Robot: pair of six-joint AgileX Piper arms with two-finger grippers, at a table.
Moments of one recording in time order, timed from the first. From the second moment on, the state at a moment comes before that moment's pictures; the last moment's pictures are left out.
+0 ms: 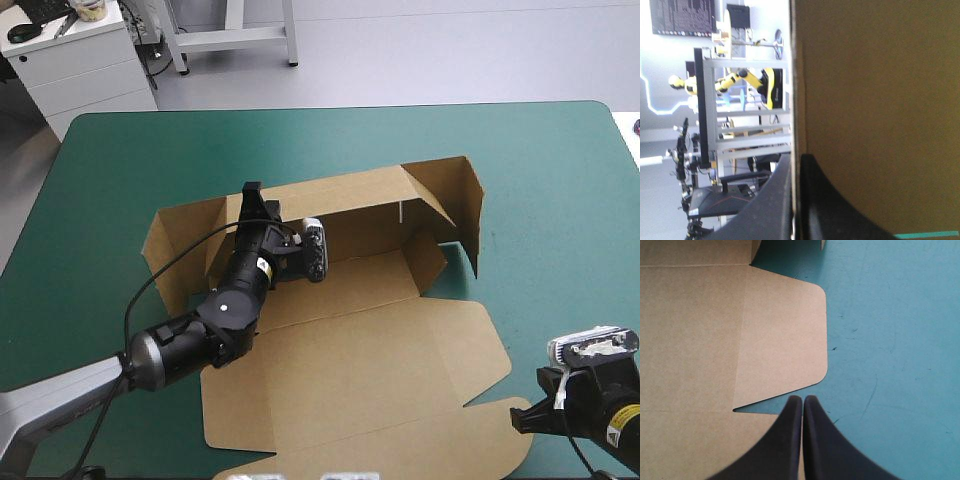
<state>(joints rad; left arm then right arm) -0.93 1.41 -0.93 1.50 0.68 -0.37 0.48 0.42 -0.66 -0.13 1.09 0.23</state>
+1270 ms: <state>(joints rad) -0.99 1.35 -0.80 1.71 0.63 -0.47 0.48 0.51 -0.70 -0.12 0.95 0.45</state>
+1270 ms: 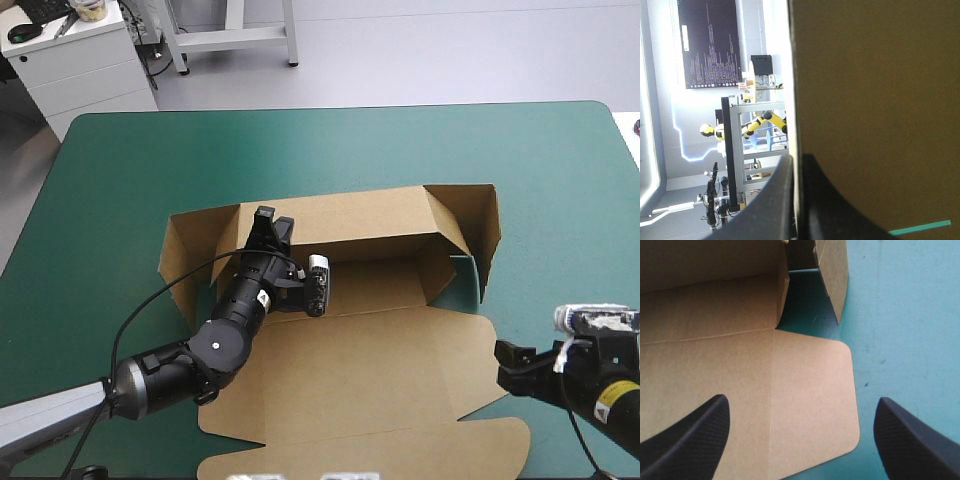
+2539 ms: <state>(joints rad) -0.99 1.35 -0.80 1.71 0.64 -0.51 -0.06 1.85 -1.98 0.38 1.24 -0.09</state>
